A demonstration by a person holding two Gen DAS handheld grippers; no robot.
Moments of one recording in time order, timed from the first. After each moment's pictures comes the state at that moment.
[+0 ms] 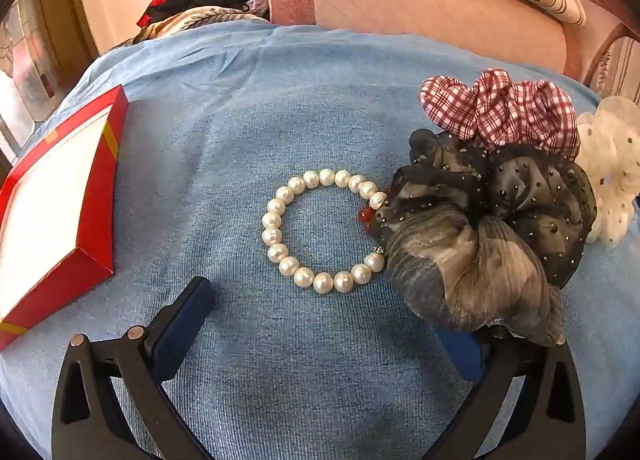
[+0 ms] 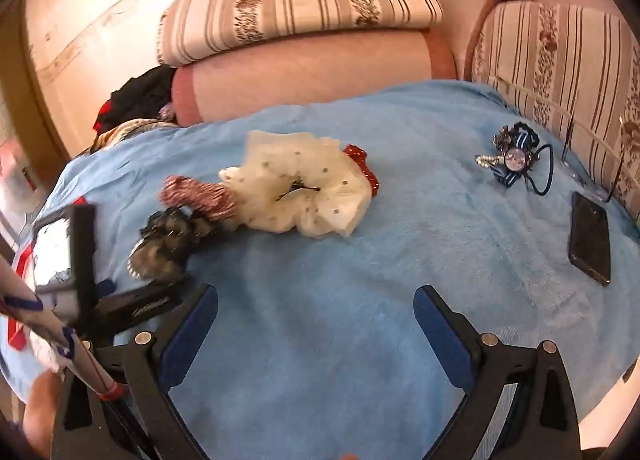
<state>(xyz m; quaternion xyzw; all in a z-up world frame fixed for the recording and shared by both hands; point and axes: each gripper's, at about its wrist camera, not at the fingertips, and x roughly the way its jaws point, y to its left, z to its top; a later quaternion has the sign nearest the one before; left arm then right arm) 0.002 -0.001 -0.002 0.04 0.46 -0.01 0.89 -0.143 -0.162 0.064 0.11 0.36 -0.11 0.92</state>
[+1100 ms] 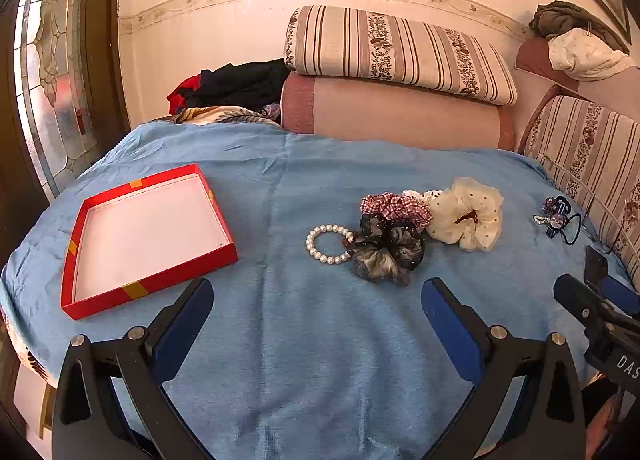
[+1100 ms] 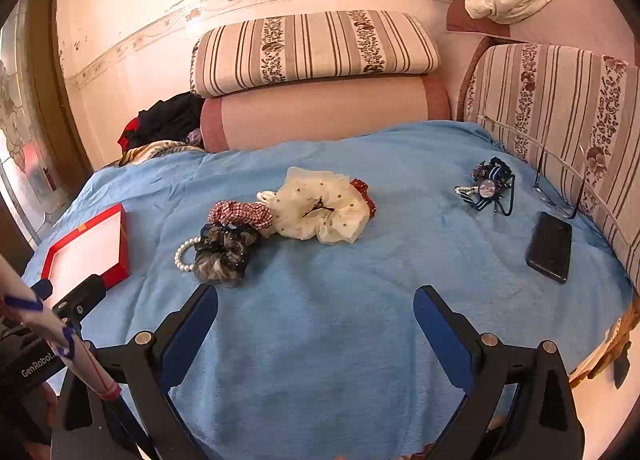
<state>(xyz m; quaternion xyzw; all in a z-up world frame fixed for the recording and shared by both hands) -0.171 0.041 0.129 0.01 0.32 -0.05 0.95 -0.214 -0.133 0.117 0.09 0.32 -0.11 0.94</state>
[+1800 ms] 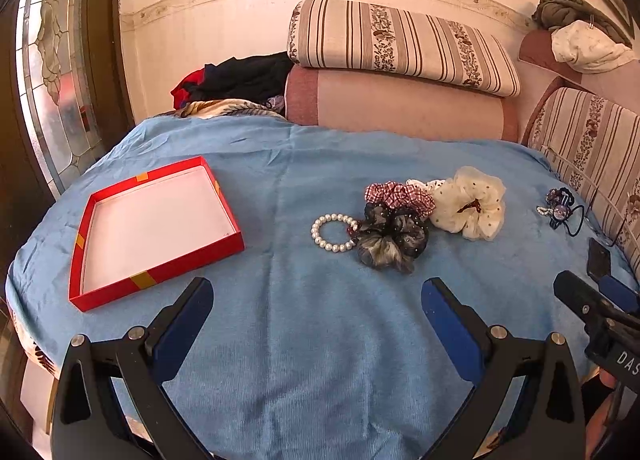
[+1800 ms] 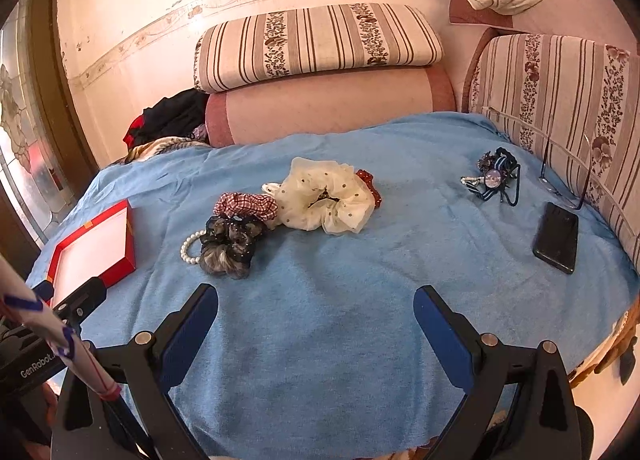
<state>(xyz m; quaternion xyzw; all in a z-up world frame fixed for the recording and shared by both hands) -0.178 0.042 0.128 0.01 0.33 -0.05 0.94 -0.221 -0.140 0.111 0.11 0.32 -0.09 0.94</state>
